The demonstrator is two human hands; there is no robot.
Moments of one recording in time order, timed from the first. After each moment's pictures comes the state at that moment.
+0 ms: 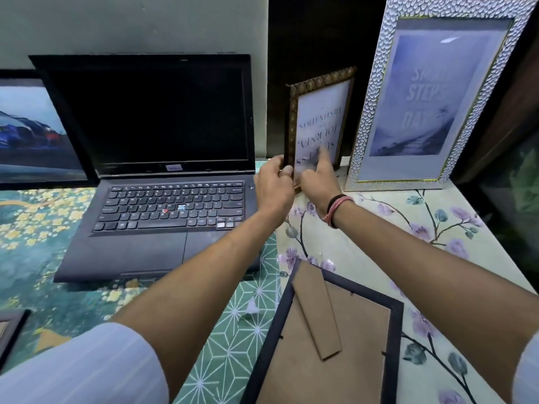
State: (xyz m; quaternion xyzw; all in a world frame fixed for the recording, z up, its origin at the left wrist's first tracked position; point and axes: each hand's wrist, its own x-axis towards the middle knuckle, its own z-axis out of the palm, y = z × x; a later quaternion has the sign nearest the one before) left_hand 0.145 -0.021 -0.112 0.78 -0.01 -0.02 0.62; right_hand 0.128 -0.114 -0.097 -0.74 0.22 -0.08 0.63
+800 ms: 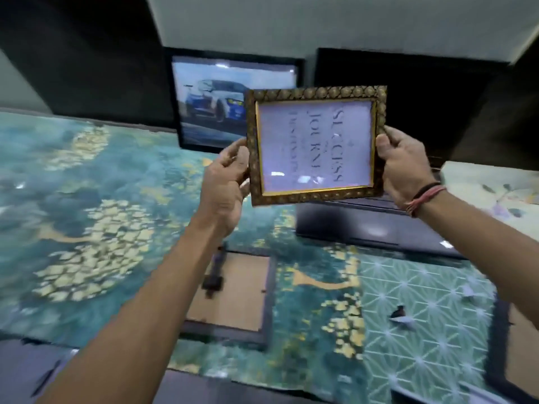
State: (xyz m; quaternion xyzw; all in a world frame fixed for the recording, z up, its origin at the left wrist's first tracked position) left_hand 0.136 0.476 -0.069 0.54 0.04 -0.02 0.84; right_hand 0.143 0.199 -0.045 -0.70 0.07 -0.11 0.70
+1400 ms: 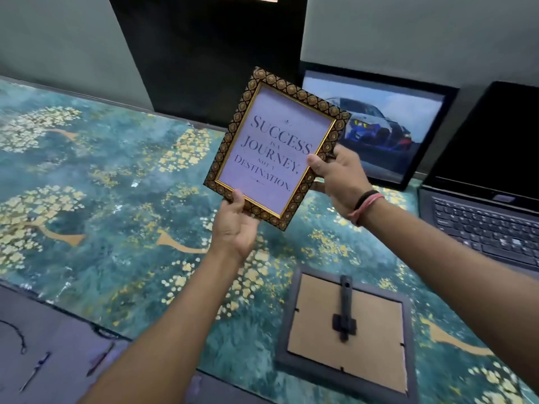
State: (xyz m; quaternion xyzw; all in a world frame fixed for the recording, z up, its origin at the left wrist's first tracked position) left_hand 0.176 0.704 -0.133 0.25 0.24 0.01 0.94; right_hand 0.215 0.525 -0.047 -0.72 0.02 0.06 0.69
